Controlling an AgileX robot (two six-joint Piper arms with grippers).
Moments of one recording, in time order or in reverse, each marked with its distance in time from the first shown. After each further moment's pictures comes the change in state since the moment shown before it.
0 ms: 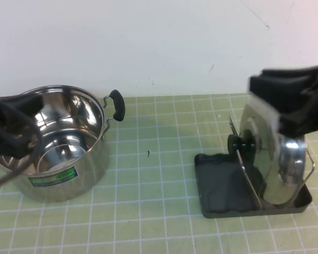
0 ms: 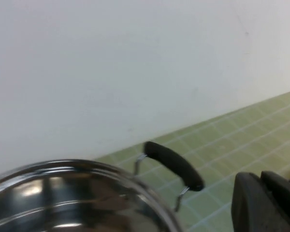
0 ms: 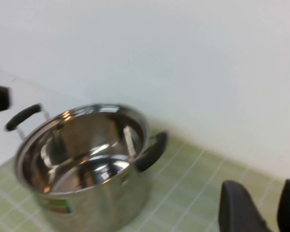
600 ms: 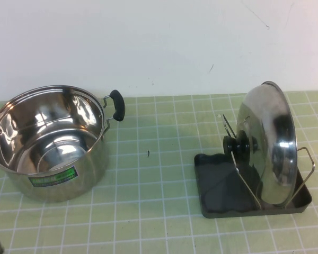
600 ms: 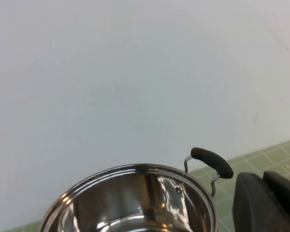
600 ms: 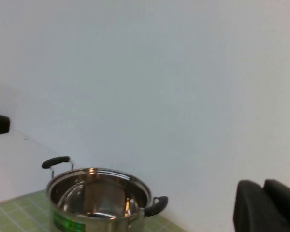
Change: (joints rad) right arm 0.000 -0.752 0.302 -0.283 0.020 0.113; left arm 0.004 -0.697 0.288 0.245 0.258 -0.267
